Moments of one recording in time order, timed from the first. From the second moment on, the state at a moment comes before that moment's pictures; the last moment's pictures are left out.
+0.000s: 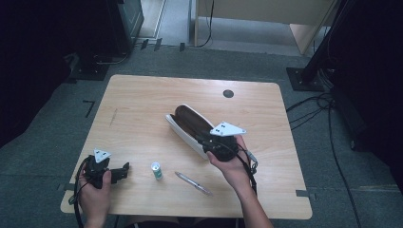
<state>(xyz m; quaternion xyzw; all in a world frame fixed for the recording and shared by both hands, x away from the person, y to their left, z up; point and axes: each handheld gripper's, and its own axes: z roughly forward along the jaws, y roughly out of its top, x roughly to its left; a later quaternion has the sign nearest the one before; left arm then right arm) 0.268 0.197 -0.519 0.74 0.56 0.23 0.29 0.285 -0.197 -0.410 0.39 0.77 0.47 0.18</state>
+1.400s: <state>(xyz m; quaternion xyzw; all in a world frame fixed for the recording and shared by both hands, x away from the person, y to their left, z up) 0.268 0.197 -0.519 0.74 0.56 0.23 0.29 0.202 -0.215 -0.483 0.38 0.78 0.47 0.13</state>
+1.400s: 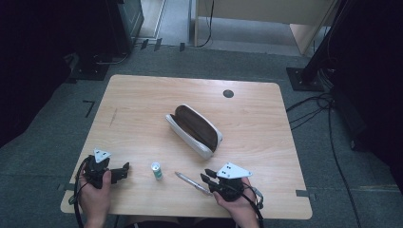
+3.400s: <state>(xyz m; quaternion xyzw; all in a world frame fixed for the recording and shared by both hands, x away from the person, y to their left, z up) 0.268 0.197 -0.519 0.74 0.56 0.23 0.29 0.169 -0.212 -0.524 0.33 0.83 0.43 0.15</state>
